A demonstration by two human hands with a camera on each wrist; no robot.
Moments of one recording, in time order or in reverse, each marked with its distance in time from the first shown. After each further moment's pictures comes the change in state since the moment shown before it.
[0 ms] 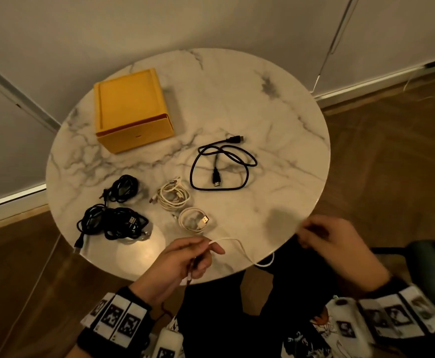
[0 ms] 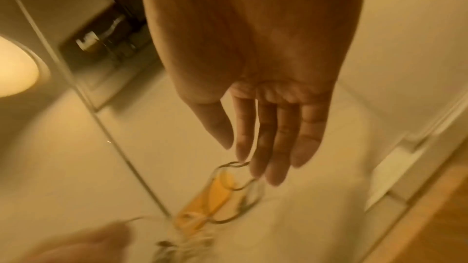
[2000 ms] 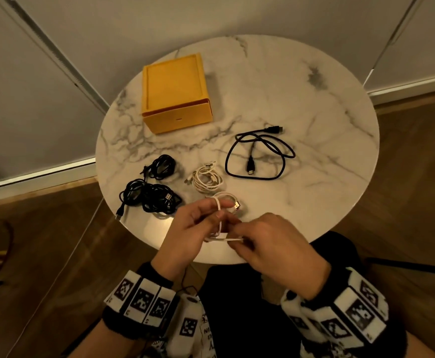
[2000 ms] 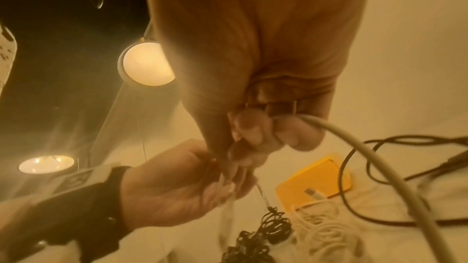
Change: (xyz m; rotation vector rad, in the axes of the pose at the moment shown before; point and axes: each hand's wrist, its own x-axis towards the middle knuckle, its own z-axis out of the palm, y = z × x) left_hand -0.025 0.024 0.008 0.215 0.302 0.382; right_hand 0.005 -0.103 0.097 -0.424 -0.267 -0.617
